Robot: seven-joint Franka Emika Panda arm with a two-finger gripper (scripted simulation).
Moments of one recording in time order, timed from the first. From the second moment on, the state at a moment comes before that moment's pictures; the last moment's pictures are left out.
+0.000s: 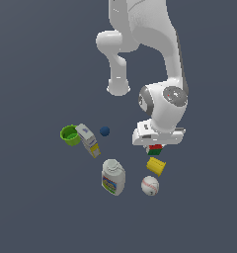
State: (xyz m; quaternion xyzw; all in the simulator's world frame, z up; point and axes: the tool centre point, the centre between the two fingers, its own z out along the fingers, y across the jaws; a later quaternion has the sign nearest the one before) arm 0.009 0.159 0.094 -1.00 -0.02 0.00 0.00
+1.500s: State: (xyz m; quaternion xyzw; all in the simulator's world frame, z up) arm 0.121 -0.043 0.341 -1.00 -0.02 0.00 0.00
